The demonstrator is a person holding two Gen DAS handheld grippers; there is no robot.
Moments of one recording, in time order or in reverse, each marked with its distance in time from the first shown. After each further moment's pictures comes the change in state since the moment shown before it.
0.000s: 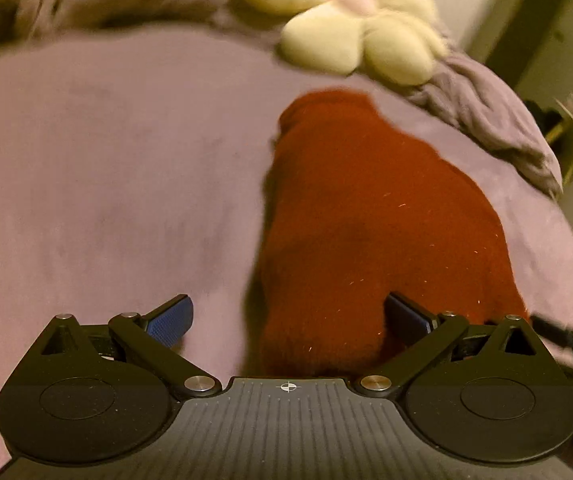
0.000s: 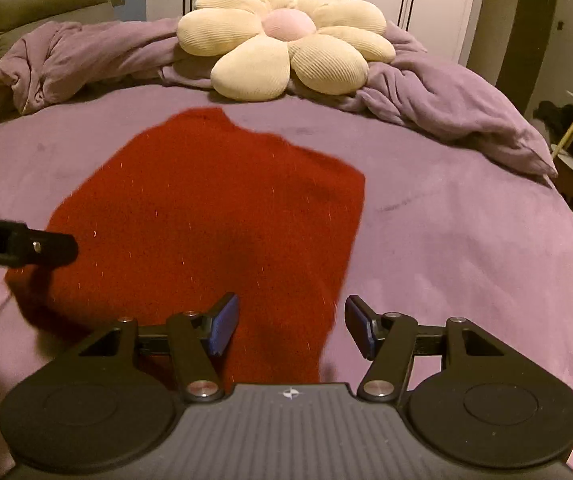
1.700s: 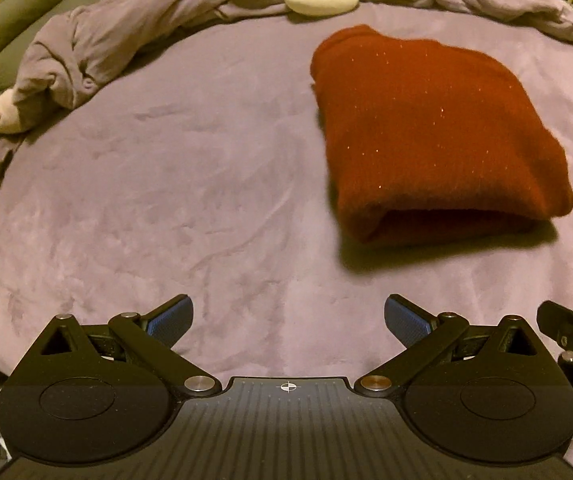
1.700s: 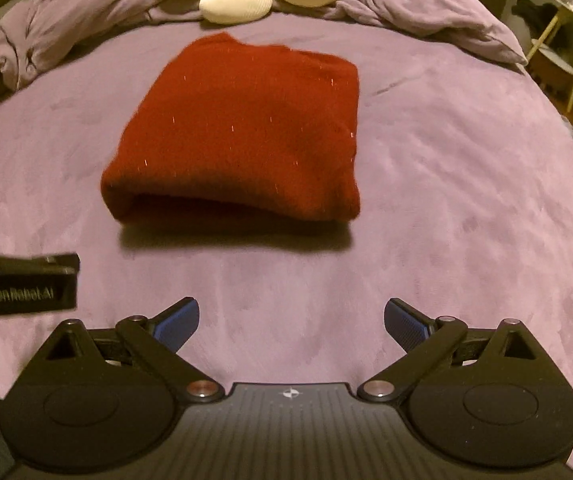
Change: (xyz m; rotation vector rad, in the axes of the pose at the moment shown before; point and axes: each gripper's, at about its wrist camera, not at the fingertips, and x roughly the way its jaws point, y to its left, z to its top) left arm -0.079 -0.044 -0.042 0.387 0.131 0.383; right arm -0.090 0.033 -0.019 0.167 0.269 0.021
